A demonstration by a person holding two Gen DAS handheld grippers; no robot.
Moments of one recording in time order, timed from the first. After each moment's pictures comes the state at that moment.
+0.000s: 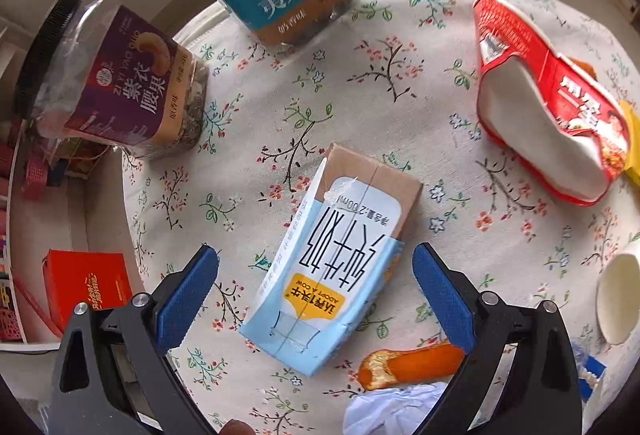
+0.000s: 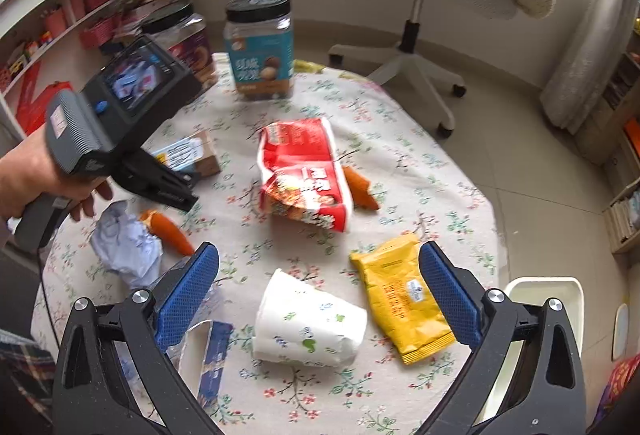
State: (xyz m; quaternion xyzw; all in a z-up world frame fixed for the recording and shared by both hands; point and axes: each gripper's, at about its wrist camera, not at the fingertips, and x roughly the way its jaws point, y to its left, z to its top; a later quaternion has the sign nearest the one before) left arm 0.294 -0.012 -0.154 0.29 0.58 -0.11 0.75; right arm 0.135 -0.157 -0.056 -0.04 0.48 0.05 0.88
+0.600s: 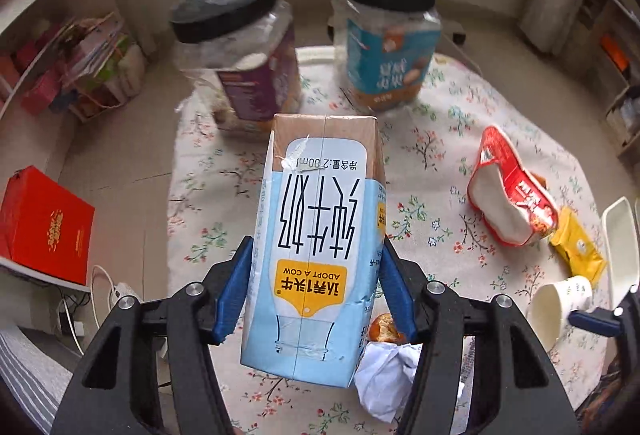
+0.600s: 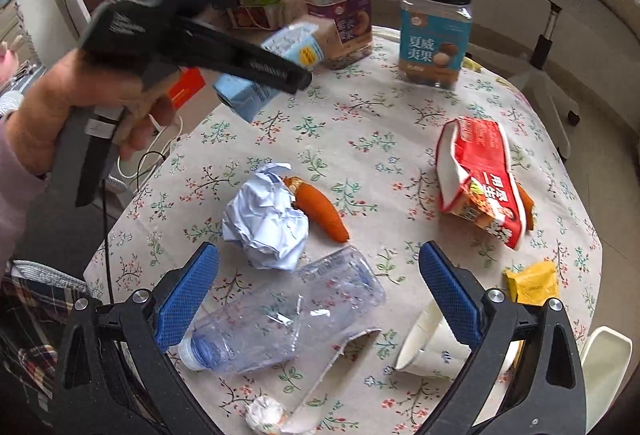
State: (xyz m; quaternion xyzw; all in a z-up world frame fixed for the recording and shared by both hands) left arm 0.239 0.085 -0.052 0.08 0.50 -0.08 0.86; right arm 0.133 -0.051 -0.076 -0.07 0.49 0.23 0.84
